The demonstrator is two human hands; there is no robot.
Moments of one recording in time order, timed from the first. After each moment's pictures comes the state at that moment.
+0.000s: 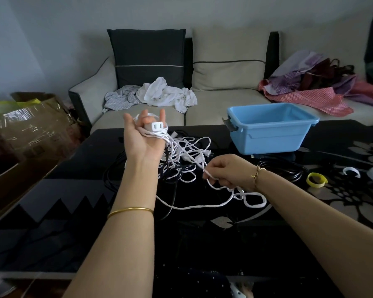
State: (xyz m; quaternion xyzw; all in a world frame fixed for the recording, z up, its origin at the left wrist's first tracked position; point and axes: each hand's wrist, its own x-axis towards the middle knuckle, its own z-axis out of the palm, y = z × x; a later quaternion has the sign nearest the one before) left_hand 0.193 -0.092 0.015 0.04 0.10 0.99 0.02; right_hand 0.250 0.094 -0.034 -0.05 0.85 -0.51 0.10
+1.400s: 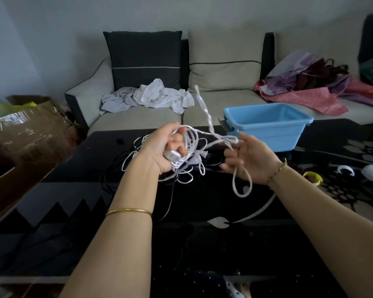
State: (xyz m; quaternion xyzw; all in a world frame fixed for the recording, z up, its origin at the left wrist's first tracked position) left_hand 0.211 -0.075 0.021 0.01 0.48 0.84 0.25; right_hand 0.247 0.131 -0.021 0.01 0.47 -0.87 0.15
